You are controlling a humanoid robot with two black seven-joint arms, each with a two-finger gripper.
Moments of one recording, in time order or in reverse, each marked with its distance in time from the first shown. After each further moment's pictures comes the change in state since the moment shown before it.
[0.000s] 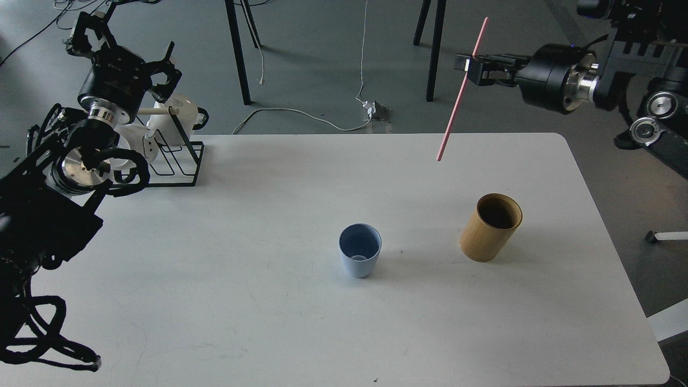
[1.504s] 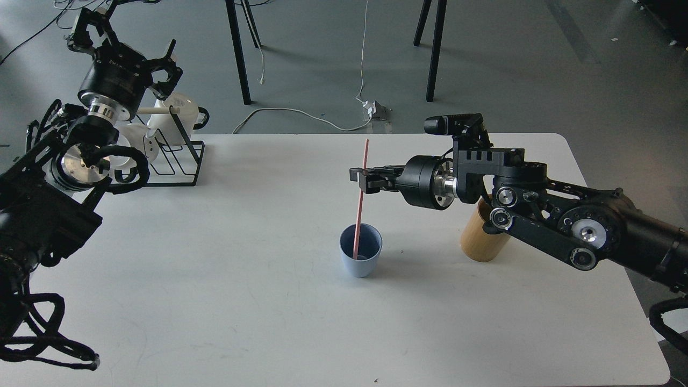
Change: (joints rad) left arm -0.011 0.004 0.012 0.001 0.004 0.000 0.003; right arm -0.144 0.331 -0.119 -0.042 -0.019 -0.008 -0.088
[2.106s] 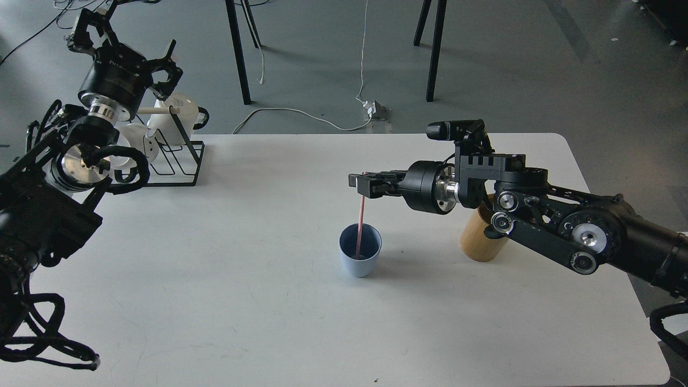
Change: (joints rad) left arm 0.000 0.001 0.000 0.000 -0.001 0.000 0.000; right arm -0.017 -0.005 0.062 -0.001 0.013 -0.006 0.001
